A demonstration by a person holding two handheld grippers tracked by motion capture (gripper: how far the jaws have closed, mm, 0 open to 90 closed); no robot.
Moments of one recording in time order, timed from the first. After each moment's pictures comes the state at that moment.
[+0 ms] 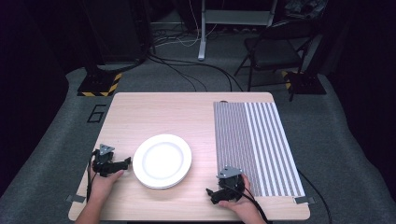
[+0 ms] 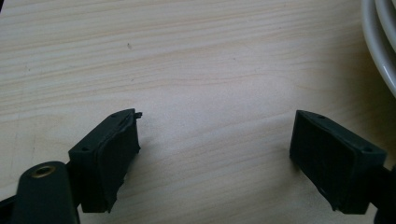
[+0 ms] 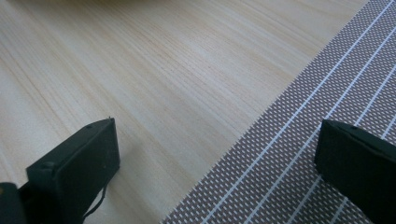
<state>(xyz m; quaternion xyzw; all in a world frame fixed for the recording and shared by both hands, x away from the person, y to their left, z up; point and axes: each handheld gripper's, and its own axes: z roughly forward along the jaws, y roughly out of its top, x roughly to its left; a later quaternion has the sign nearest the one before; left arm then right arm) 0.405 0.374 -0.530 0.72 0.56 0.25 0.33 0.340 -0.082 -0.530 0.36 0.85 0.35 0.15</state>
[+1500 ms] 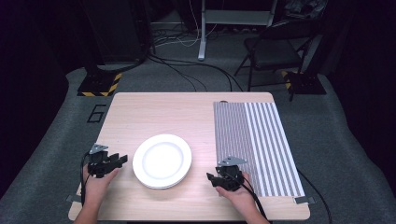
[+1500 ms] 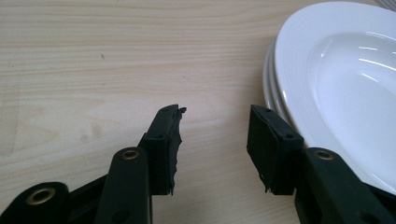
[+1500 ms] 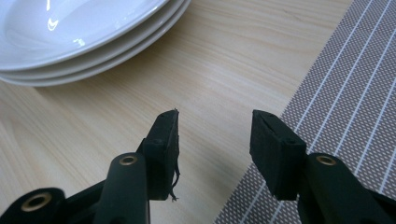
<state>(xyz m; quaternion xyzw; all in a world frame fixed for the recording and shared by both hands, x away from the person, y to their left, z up) 0.382 0.369 -0.490 0.70 0.58 0.18 0.38 0.355 -0.077 -0.499 0.44 0.80 0.39 0.12</state>
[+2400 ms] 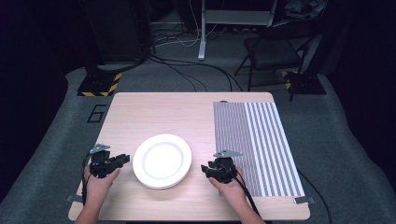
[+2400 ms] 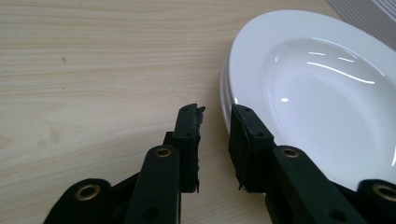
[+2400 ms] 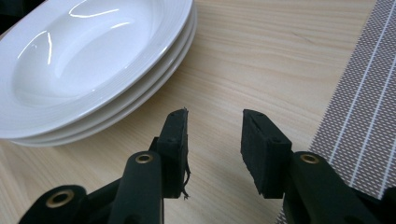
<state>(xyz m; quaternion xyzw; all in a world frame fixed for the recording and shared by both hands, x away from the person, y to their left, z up) 0.378 0.357 -0.481 0.69 0.58 0.14 0.42 0.376 -0.058 -0.496 0.47 0.77 0.42 0.09</state>
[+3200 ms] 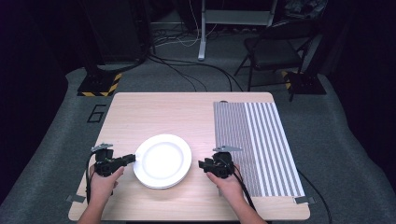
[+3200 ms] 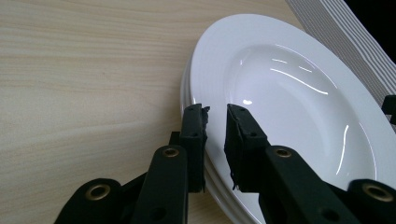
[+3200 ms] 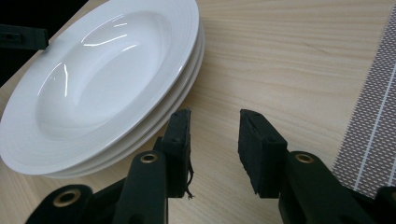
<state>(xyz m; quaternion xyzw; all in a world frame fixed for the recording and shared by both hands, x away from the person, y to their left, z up) 0.383 0.349 -0.481 0.68 0.58 0.07 0.45 0.388 -0.053 -0.491 0.49 0.75 0.44 0.05</state>
